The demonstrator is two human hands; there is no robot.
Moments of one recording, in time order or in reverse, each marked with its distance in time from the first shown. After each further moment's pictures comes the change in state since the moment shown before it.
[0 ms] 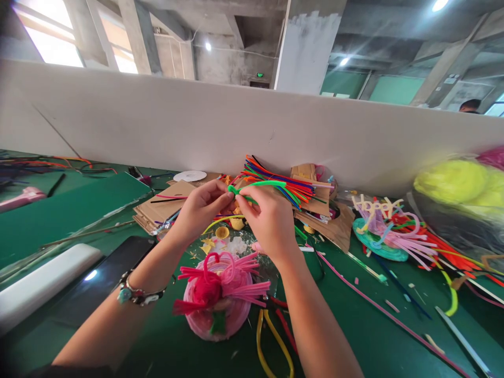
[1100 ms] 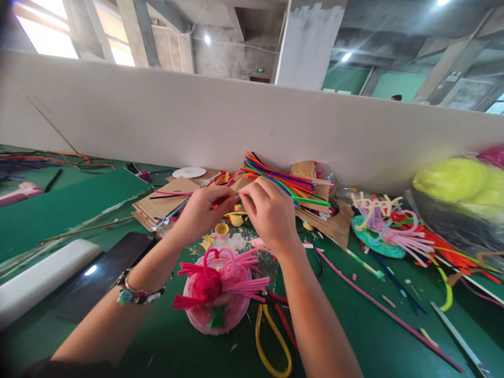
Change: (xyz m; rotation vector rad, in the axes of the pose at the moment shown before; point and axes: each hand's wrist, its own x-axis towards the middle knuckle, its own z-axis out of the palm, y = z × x) left_hand -0.004 0.000 -0.005 0.649 -0.041 0.299; right_hand 0.002 0.011 0.003 -0.202 0.023 -0.267
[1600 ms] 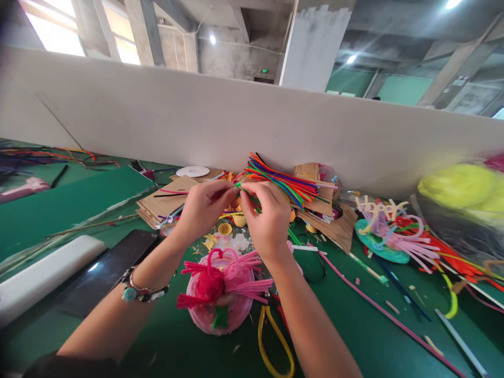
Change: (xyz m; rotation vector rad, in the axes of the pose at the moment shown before) left_hand 0.001 0.004 -0.001 -0.060 0.130 -0.069; right_hand -0.001 -0.022 0.011 0.186 0.210 0.225
